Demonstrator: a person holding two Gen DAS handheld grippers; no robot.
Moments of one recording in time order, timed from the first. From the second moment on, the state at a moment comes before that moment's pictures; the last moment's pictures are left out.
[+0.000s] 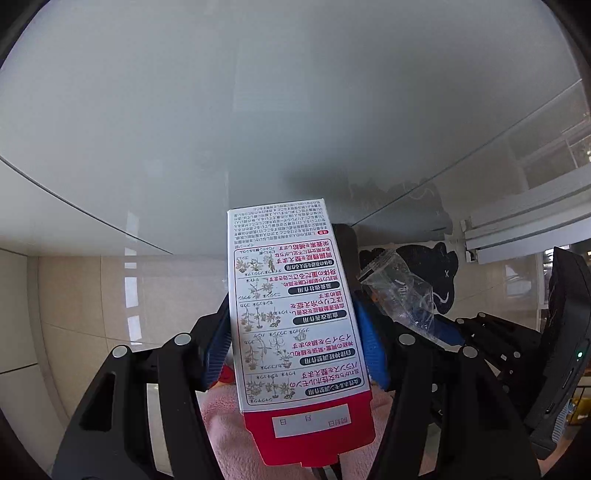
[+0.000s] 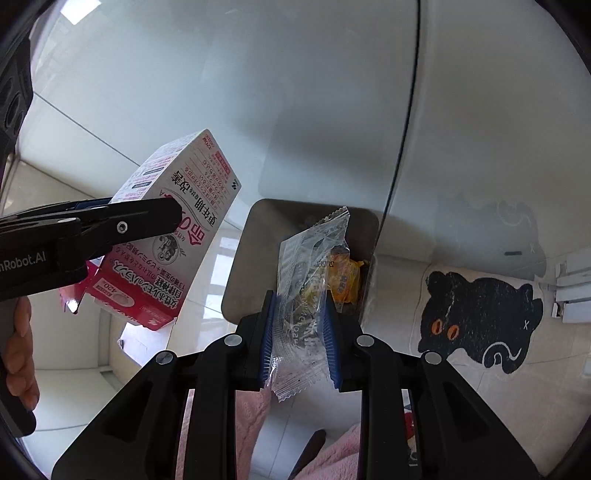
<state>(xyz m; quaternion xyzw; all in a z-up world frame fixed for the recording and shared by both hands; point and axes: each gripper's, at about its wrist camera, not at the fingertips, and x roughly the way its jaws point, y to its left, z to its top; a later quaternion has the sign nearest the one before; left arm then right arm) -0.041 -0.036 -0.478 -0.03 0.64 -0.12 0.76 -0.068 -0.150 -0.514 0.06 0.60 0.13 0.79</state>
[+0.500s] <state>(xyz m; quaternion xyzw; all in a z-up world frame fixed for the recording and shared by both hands) -0.016 -0.027 -0.505 -0.05 0.66 -0.12 0.74 -0.050 -0.138 -0.530 0.05 0.60 0.12 0.79</state>
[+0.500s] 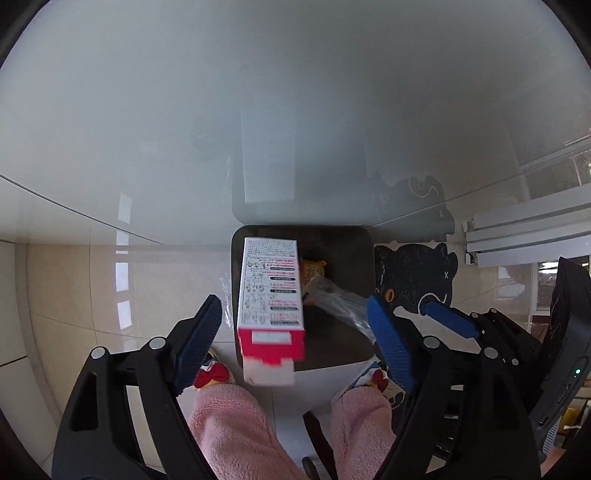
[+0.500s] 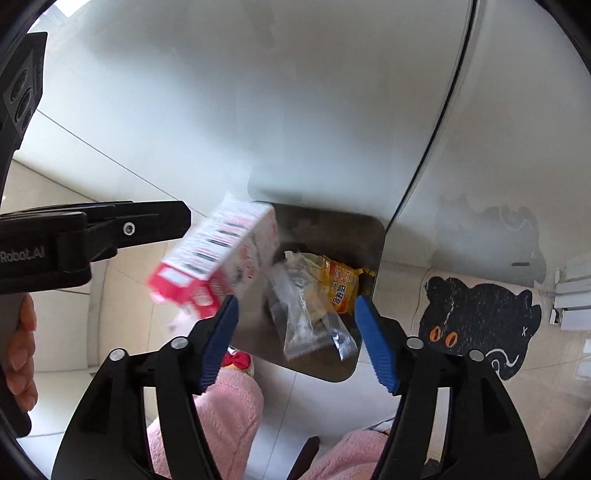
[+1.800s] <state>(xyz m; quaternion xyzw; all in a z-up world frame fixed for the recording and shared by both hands) -0.012 -0.005 -0.137 -0.04 0.40 -0.12 0.91 -0.011 -0.230 -0.168 0.14 0.34 0.14 0.92</state>
